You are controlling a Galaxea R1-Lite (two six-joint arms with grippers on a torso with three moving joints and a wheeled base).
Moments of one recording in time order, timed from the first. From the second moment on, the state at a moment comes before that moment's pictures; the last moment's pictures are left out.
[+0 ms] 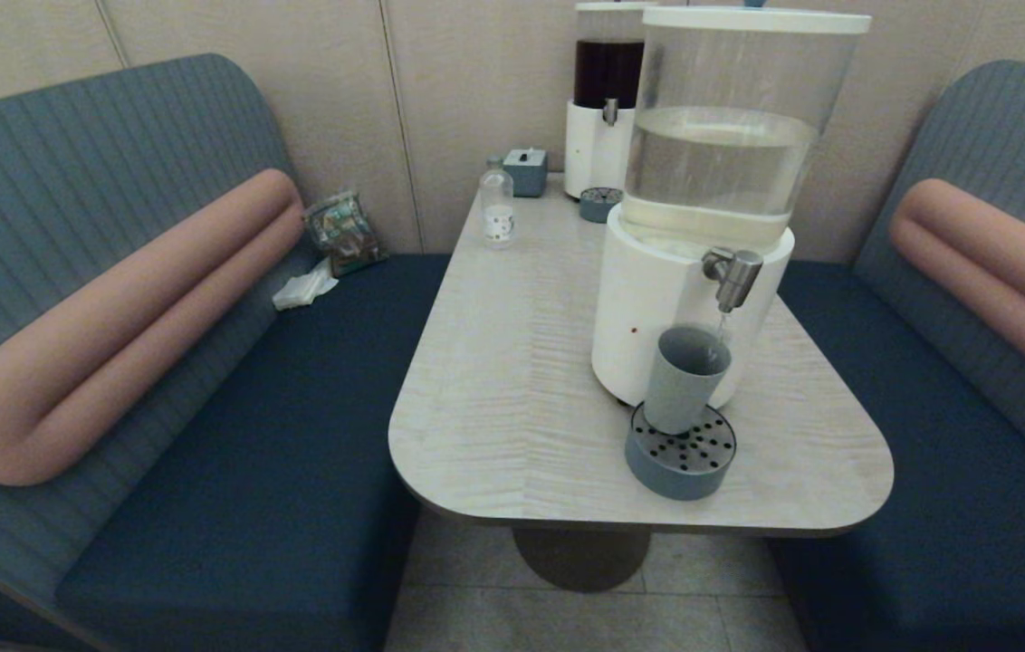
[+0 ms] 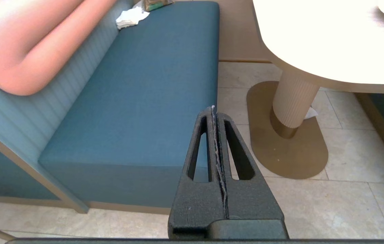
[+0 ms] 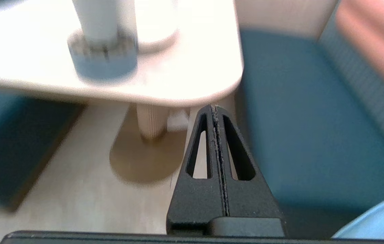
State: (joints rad) left arm 0.01 0.00 0.00 0.01 0.02 0.00; right arm 0.00 0.00 -0.09 0.00 -0.01 -0.04
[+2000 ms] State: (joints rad) left arm 0.01 0.00 0.00 0.01 0.02 0.00; right arm 0.40 1.48 -1.52 0.52 0.14 -0.07
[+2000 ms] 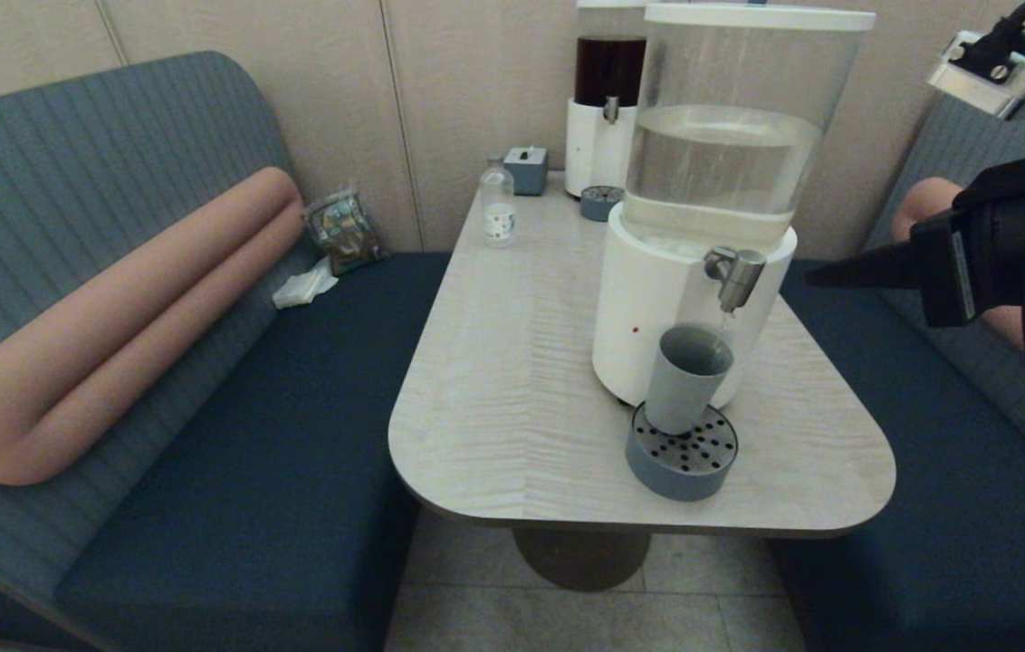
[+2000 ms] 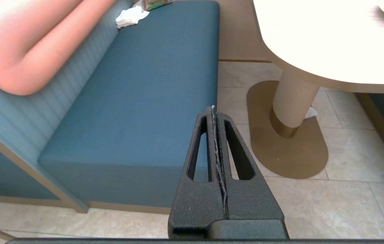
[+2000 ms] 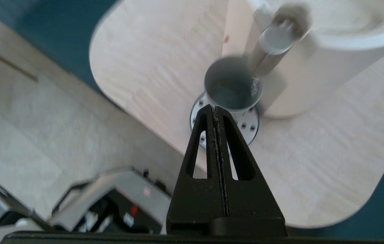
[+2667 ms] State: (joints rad) left arm 0.01 0.00 0.00 0.01 0.01 0.00; right arm 0.47 1.58 -1.62 0.54 0.03 -0.08
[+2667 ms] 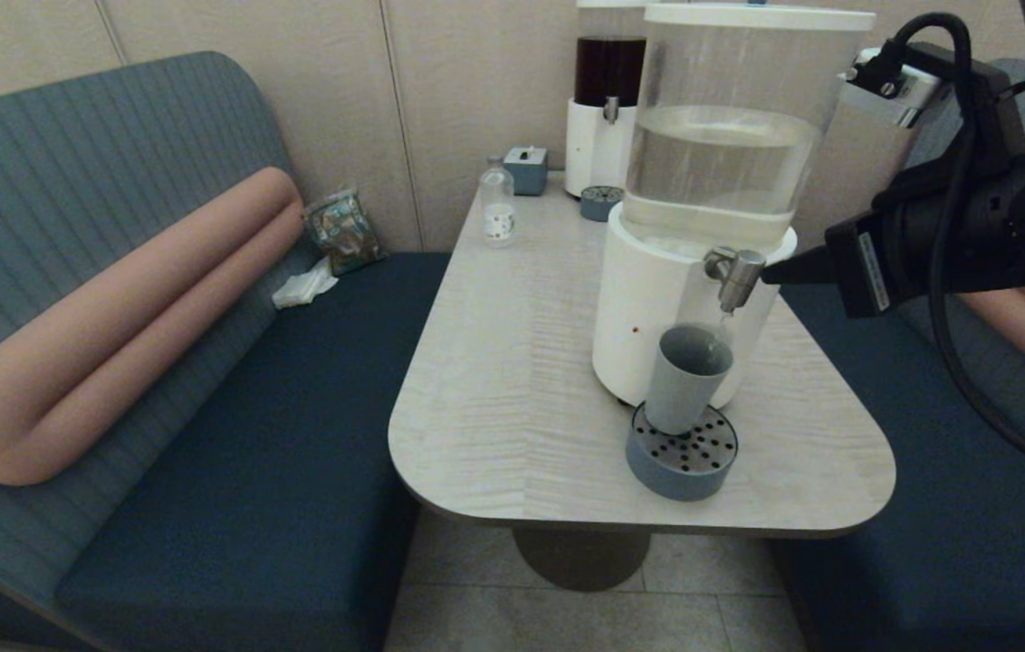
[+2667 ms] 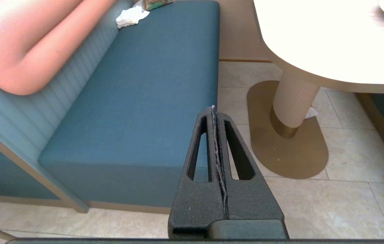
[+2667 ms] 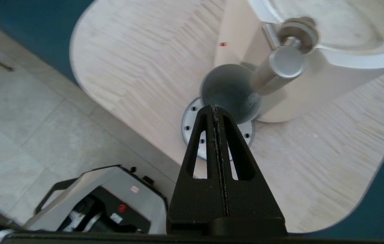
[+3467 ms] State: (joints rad) left arm 0.01 0.00 0.00 0.01 0.02 0.00; right arm 0.49 1.69 -1.71 0.53 -0.04 -0.08
